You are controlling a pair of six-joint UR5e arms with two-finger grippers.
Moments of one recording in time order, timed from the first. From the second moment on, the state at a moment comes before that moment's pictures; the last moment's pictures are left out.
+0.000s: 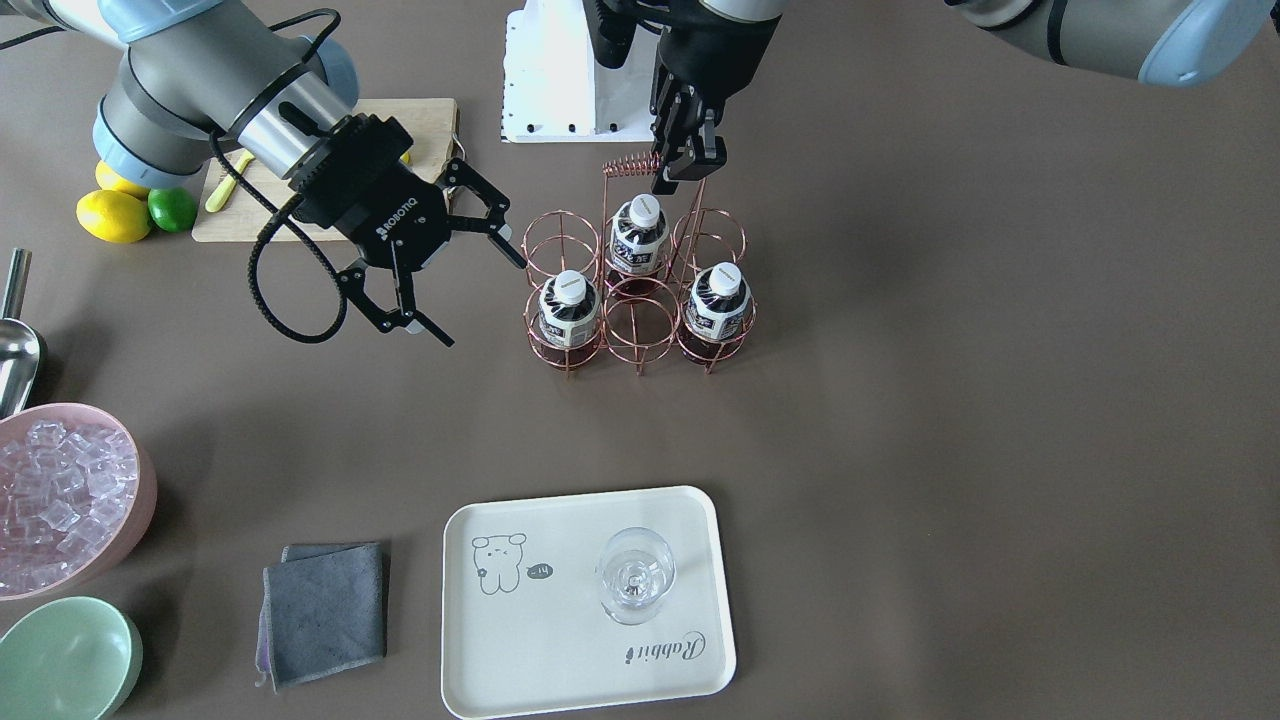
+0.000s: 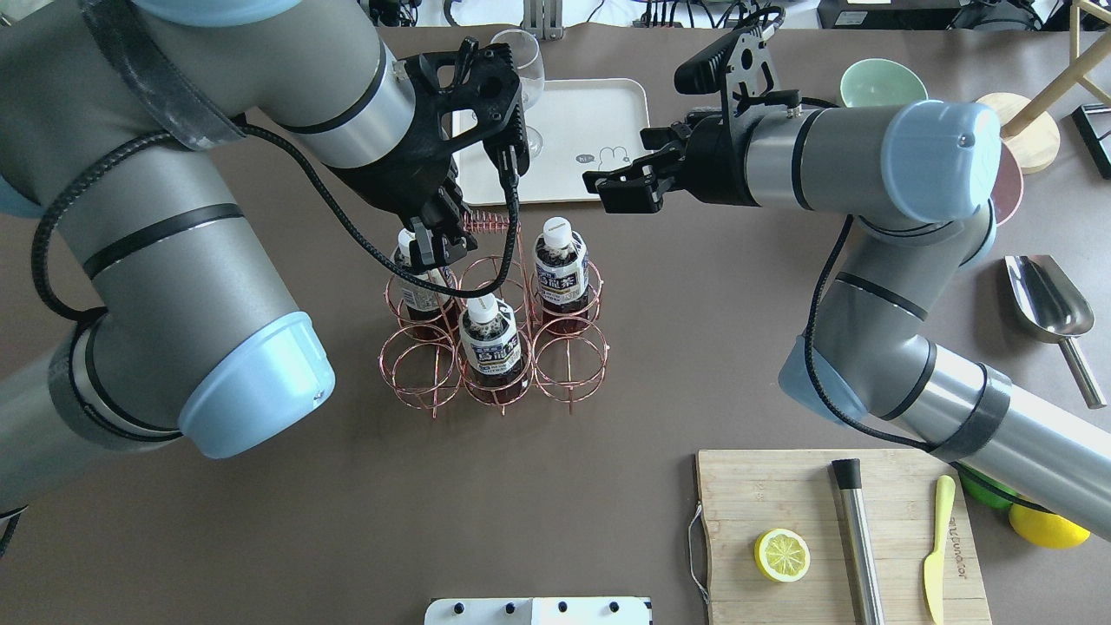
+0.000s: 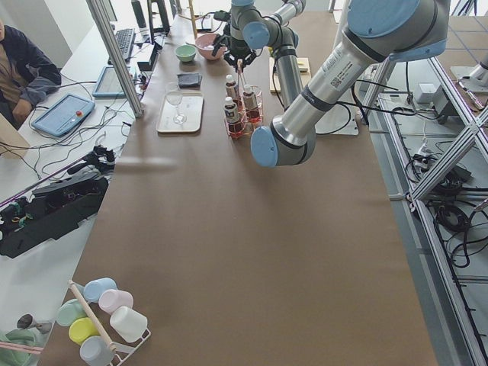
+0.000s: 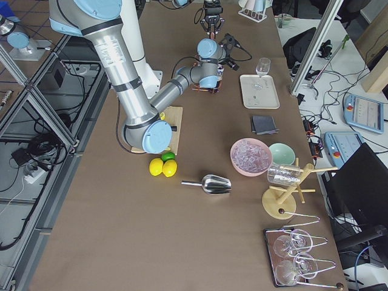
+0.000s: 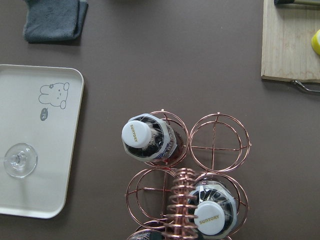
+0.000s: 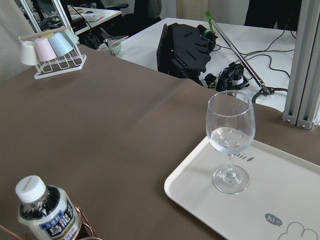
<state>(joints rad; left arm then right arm) -0.72 -2.41 -1.98 -1.26 -2.08 0.29 0.73 -1.09 1.76 -0.68 1.83 0.66</state>
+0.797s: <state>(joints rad) -0.72 -2.40 -1.98 -1.26 -2.08 0.29 0.58 -1.06 1.73 -0.68 1.68 0.65</state>
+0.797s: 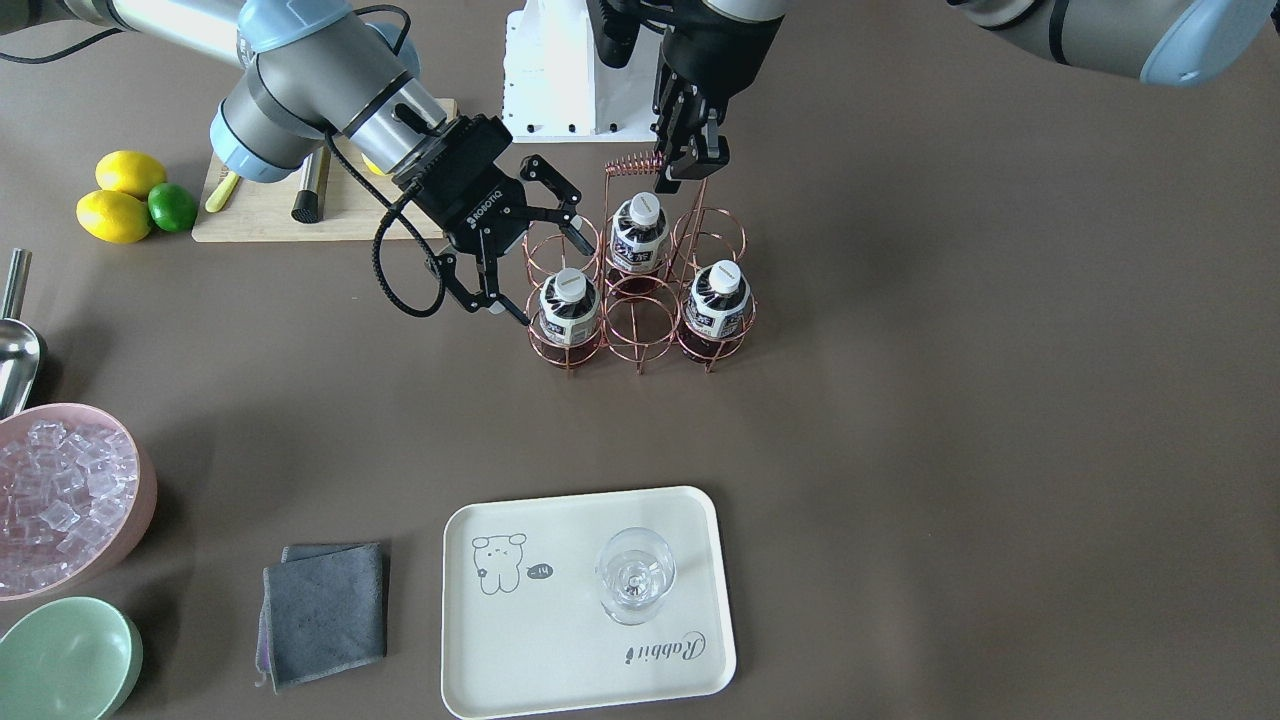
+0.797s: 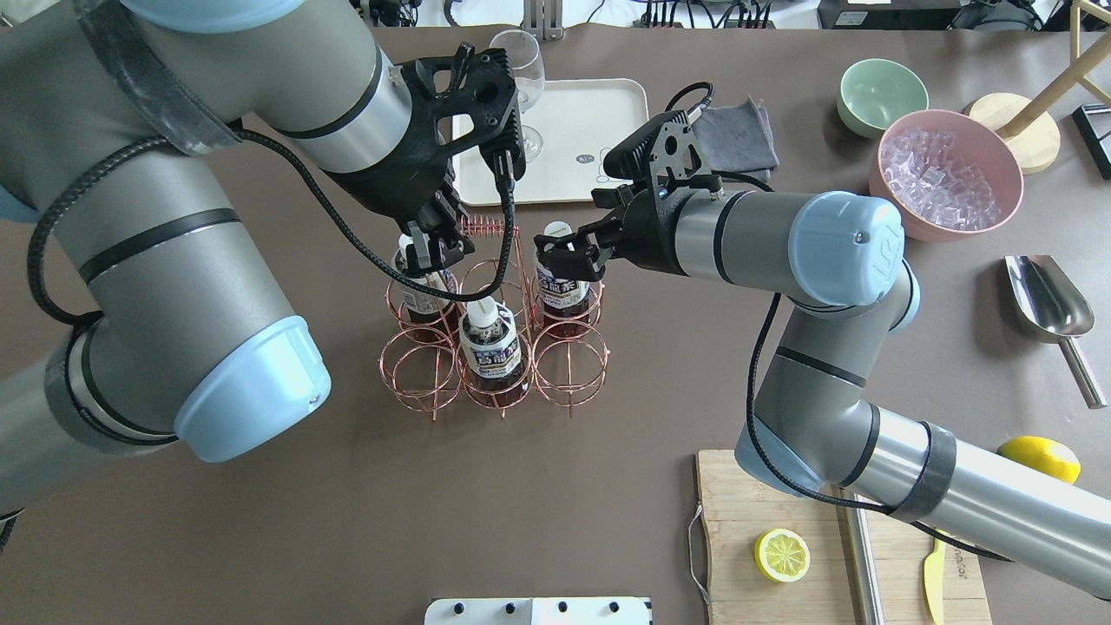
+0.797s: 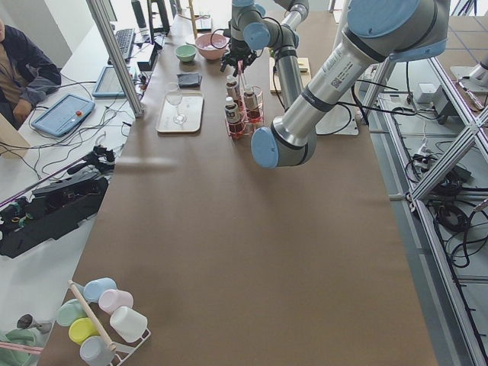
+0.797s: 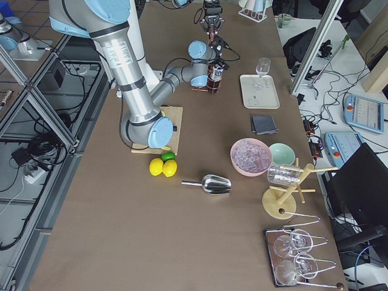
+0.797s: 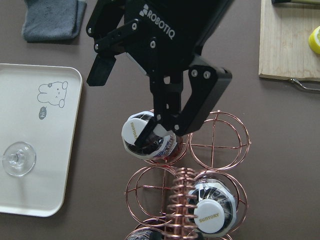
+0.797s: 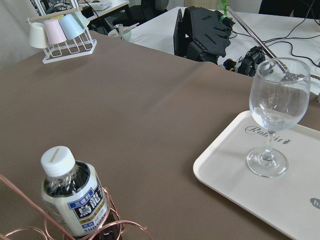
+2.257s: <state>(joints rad) -0.72 -2.40 -1.98 -1.26 -2.08 0.29 0.53 -1.07 1.72 -0.70 1.62 0.59</state>
